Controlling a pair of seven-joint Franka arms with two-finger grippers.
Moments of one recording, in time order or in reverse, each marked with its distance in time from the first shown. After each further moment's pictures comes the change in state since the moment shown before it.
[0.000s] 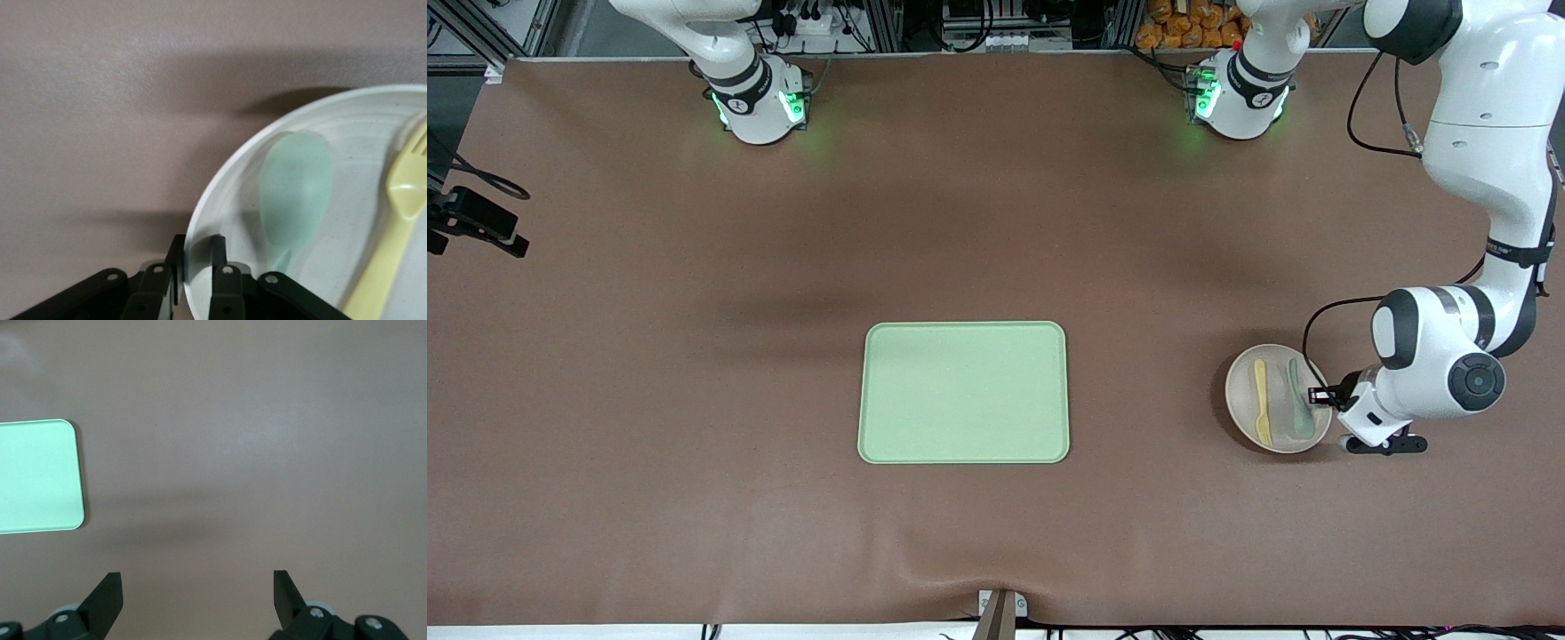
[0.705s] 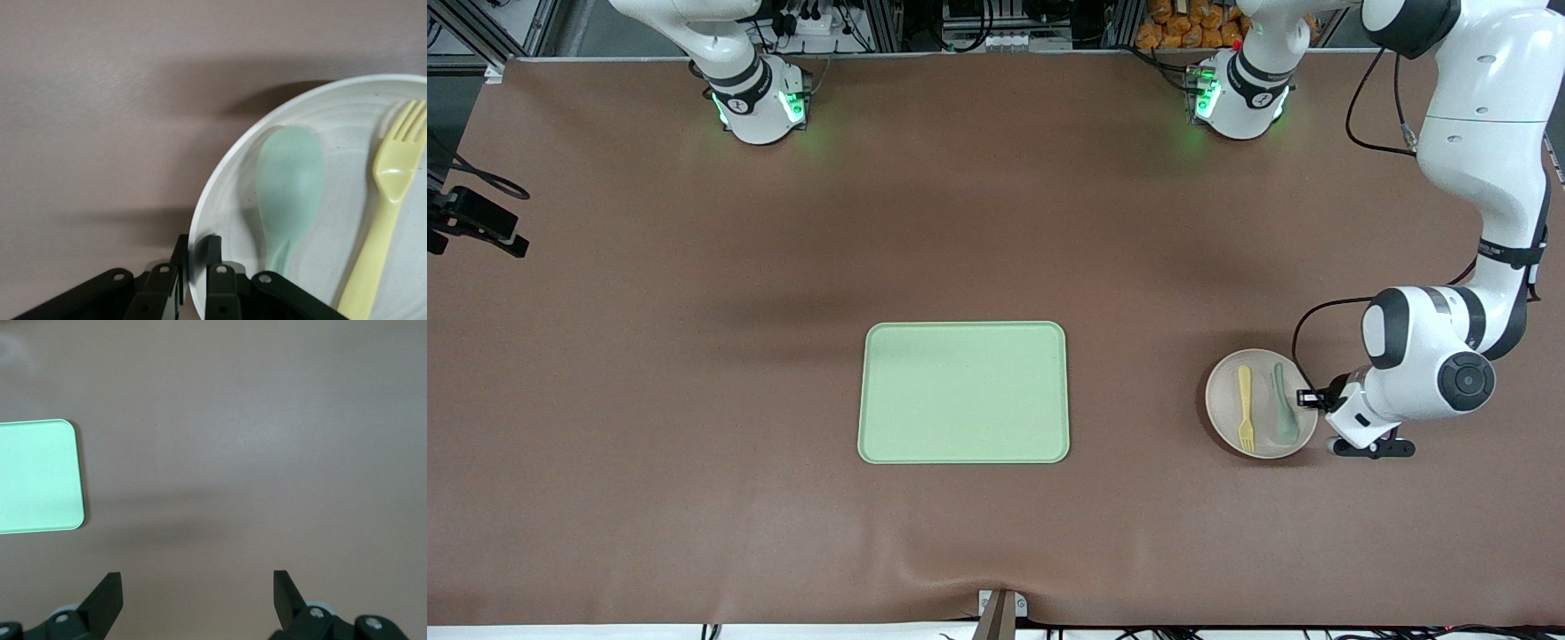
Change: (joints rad) left arm 0.001 -0.005 -0.058 0.009 -0.011 0.005 -0.003; right arm 0.000 0.000 0.000 0.000 0.000 0.000 0.000
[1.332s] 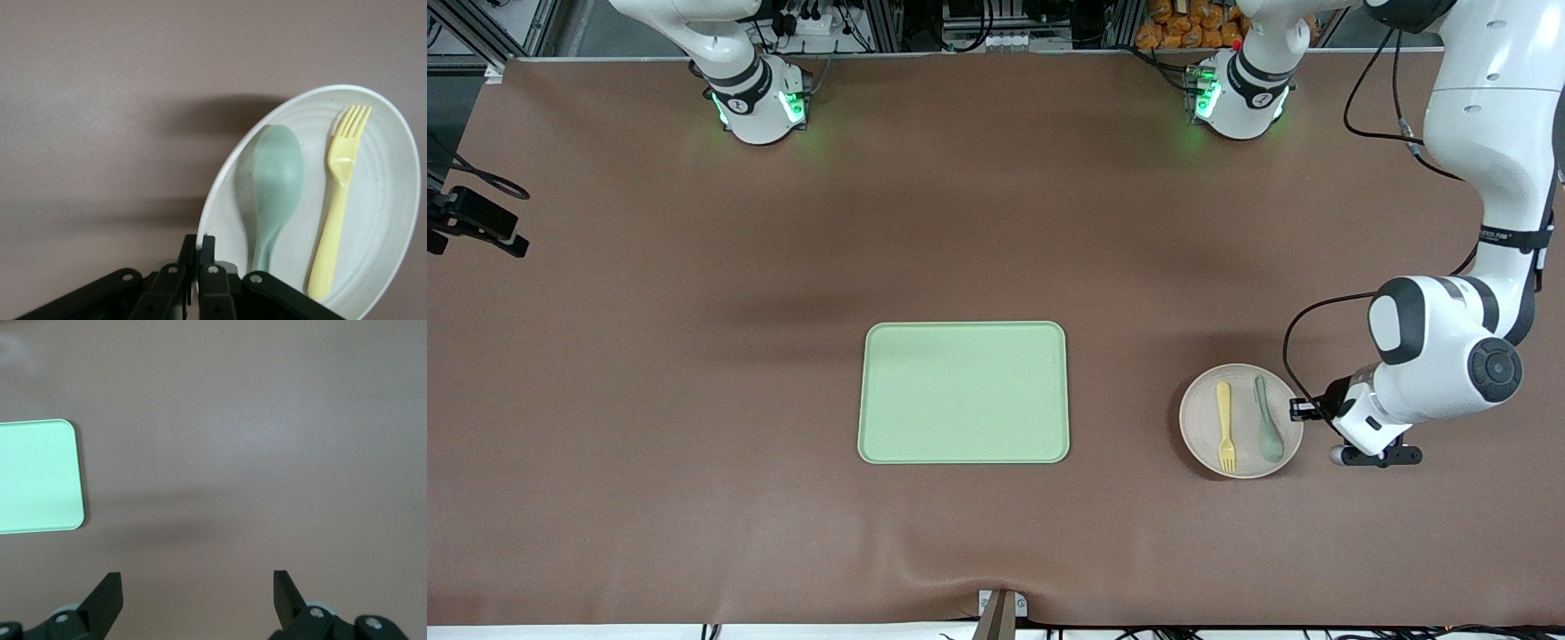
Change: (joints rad) left arm 0.008 -0.074 -0.055 0.022 -0.141 0.002 0.001; right arm 0.000 0.000 0.000 0.000 0.000 0.000 0.000
